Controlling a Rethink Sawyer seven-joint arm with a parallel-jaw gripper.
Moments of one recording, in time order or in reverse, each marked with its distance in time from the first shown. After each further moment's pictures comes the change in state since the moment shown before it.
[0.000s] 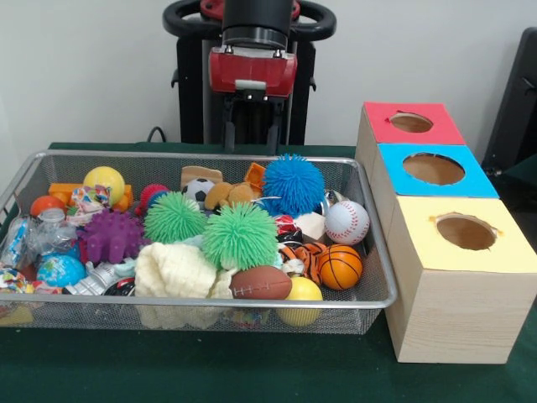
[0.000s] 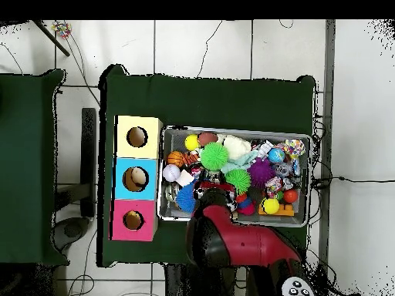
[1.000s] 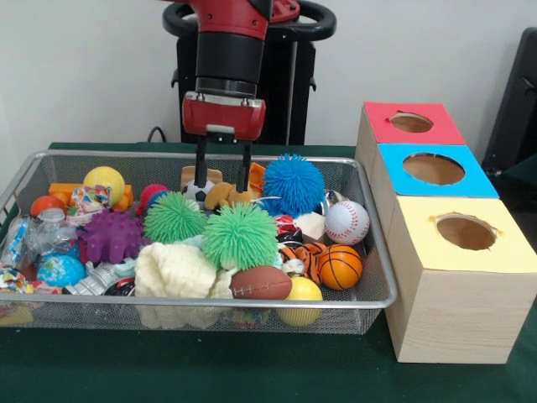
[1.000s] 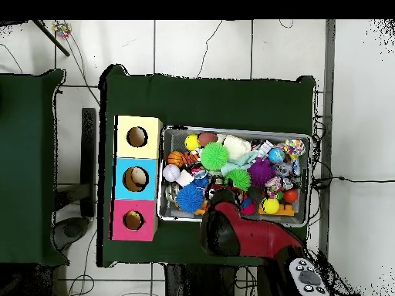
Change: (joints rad) arm -0.036 0.174 -0.036 -0.071 0.001 0.000 0.000
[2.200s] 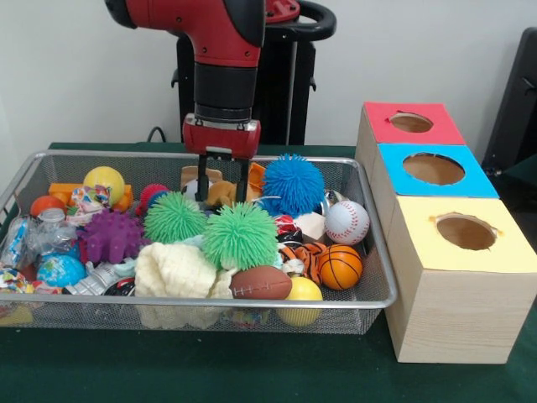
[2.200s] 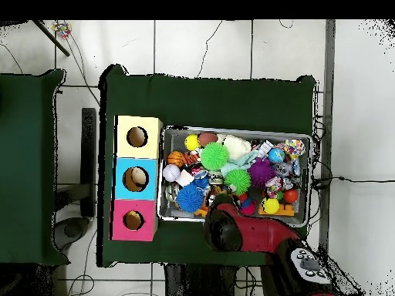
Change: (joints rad) arm -0.036 0.082 0.025 -0.034 -0.030 0.138 0.000
